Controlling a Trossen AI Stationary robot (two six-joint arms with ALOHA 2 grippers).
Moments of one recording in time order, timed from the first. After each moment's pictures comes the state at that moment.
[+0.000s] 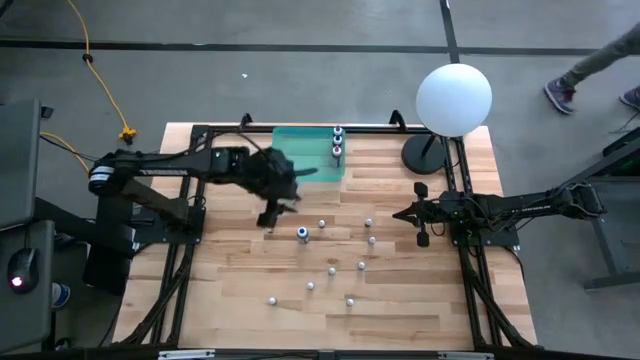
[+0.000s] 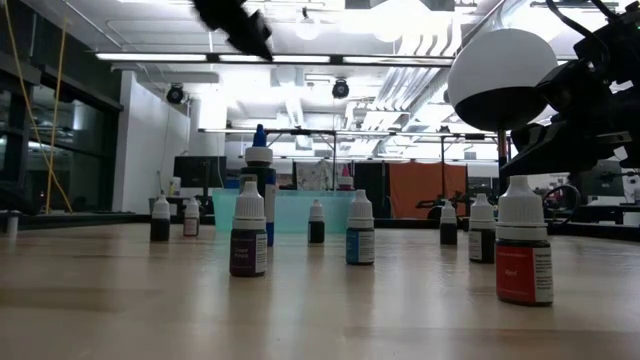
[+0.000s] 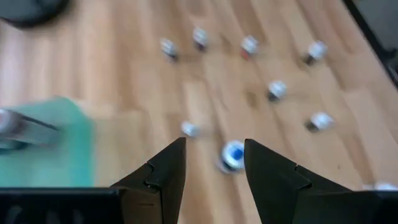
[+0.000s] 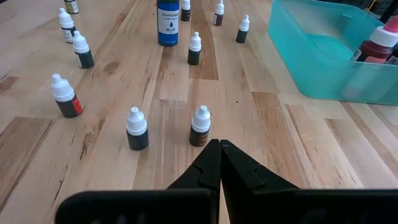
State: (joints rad) left arm 0.08 1.32 1.22 -0.71 0.18 0.26; right arm -0.01 0.46 0.01 0.05 0.06 -0.09
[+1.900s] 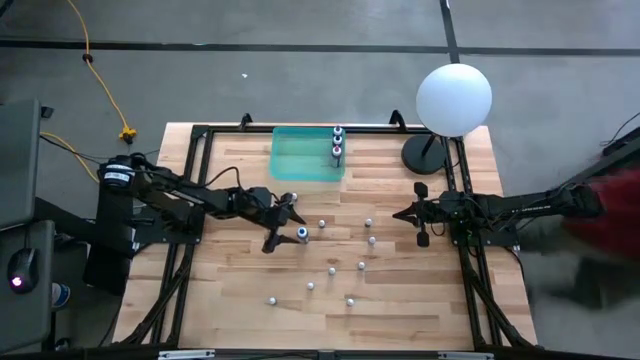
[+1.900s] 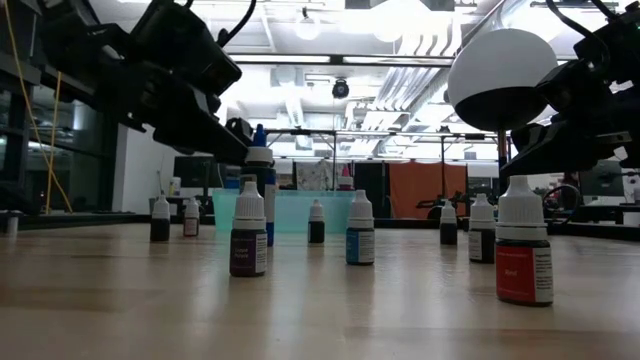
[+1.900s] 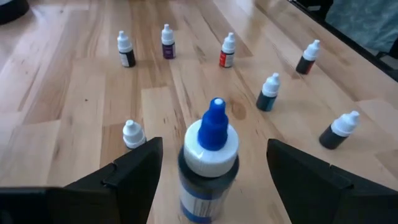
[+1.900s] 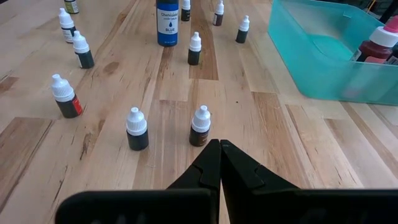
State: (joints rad) left arm 0.00 1.46 0.46 0.56 0.26 0.10; right arm -0.01 0.46 0.01 0.05 0.06 -0.09
